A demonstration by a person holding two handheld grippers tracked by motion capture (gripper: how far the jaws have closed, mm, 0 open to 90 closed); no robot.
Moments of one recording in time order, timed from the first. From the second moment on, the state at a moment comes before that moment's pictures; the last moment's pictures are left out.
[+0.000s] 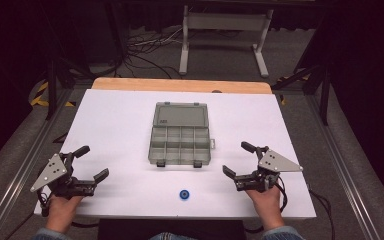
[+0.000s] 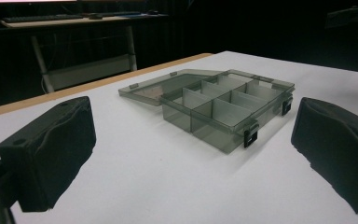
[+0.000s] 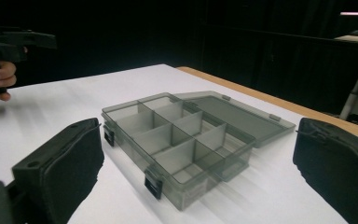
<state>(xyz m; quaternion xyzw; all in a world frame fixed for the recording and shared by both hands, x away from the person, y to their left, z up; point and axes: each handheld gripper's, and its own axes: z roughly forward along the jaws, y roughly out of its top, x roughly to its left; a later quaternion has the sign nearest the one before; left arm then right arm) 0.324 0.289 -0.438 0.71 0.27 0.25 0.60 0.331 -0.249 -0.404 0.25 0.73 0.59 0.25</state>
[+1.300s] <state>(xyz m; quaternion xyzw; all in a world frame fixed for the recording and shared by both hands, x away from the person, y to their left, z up) 0.324 0.289 -0.438 0.71 0.27 0.25 0.60 0.331 -0.191 -0.384 0.19 0.82 0.50 0.20</state>
